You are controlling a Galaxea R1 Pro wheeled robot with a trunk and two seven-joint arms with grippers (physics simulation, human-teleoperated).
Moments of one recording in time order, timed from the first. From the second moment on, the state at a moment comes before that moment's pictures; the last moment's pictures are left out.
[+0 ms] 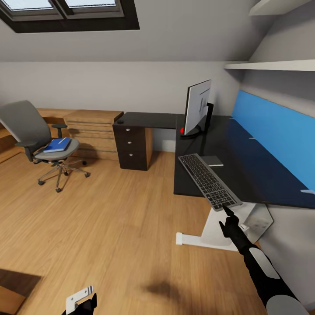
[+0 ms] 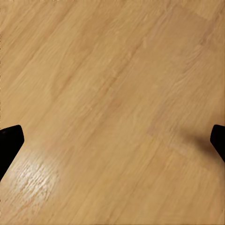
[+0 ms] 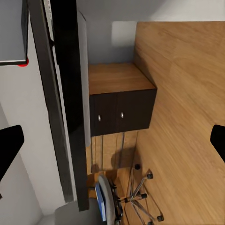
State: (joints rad) left arm -0.02 0.01 0.03 -0.99 0.34 0.07 0.25; right arm -0.51 -0.13 -0.19 -0.77 -1.49 0.29 0.29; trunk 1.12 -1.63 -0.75
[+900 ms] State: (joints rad) left arm -0.02 0.01 0.03 -0.99 0.34 0.07 0.25; right arm -0.51 -0.13 -0.19 -0.77 -1.49 0.29 0.29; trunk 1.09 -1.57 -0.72
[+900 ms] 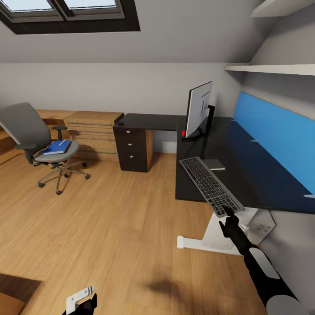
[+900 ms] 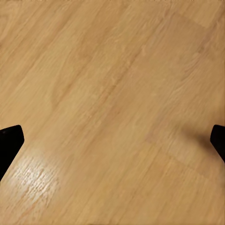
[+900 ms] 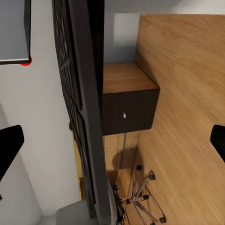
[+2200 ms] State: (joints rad) left arm -0.02 0.01 0.03 -0.97 0.33 0.07 0.25; right arm -0.51 -0.12 -0.19 -0.84 -1.49 0.28 0.29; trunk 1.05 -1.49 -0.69
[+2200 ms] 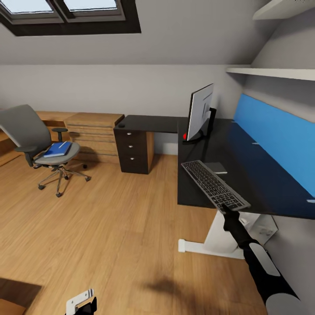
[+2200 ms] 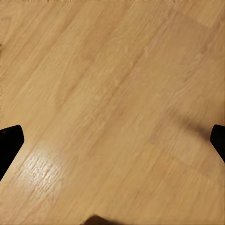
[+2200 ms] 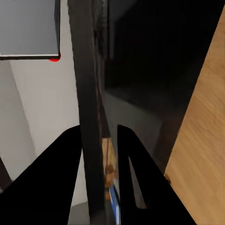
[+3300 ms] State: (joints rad) left arm -0.02 0.01 0.03 -0.96 0.34 0.07 0.24; right arm -0.49 -0.08 0.22 -1.06 -1.49 0.22 0.34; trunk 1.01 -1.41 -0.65
